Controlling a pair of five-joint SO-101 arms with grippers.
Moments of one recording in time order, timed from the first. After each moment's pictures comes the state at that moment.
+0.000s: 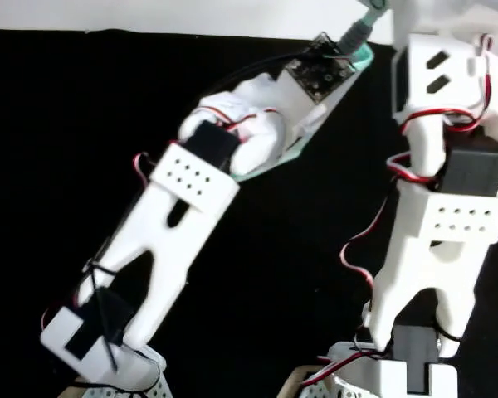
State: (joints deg) left arm 25.7 -1.9 -10.9 58.7 -20.9; right arm -2.1 -10.4 -36.9 37.8 -5.2
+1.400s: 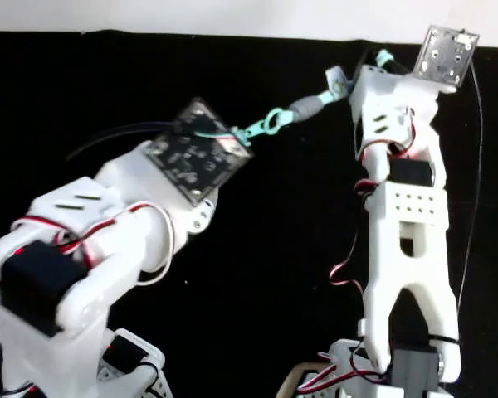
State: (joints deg) left arm 19.4 -42.0 -16.0 98.5 -18.6; right arm 8.4 -11.6 22.5 13.0 -5.2
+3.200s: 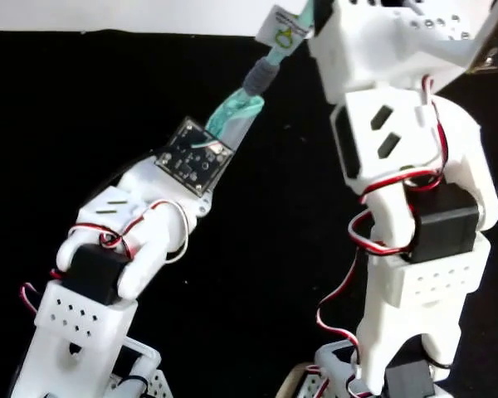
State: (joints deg) left arm 13.1 -48.7 36.6 60.4 -17.5; right arm -15.1 -21.3 -33.6 45.9 -9.5
